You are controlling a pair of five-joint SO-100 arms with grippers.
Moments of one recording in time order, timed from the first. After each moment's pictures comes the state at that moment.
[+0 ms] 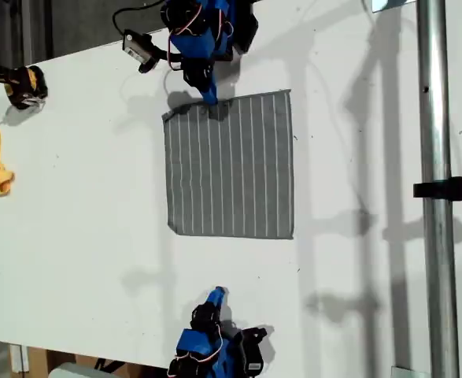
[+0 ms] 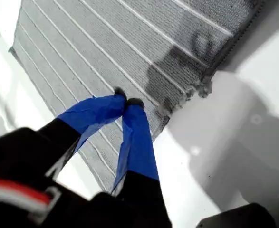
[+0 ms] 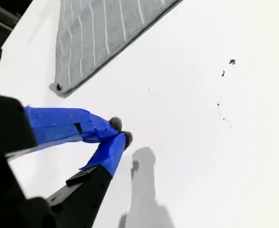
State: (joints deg) arm 0 -11.7 198.6 178.5 74.0 -82.8; arm 1 11.9 188.4 166.4 80.9 80.7
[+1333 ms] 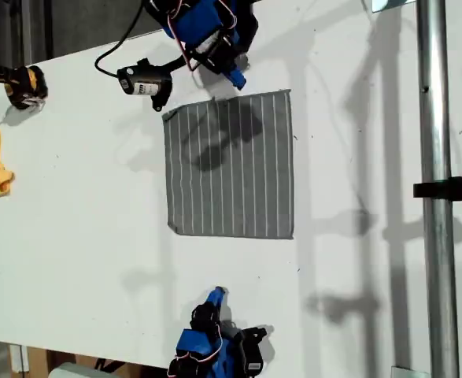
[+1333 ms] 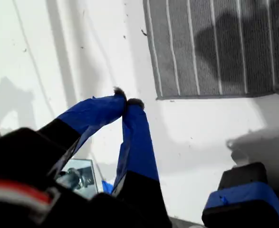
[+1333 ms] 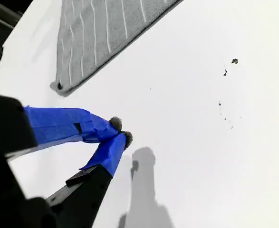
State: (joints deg) arm 0 -11.8 198.6 178.5 74.0 -82.8; arm 1 -26.1 134.6 103.1 97.6 70.0
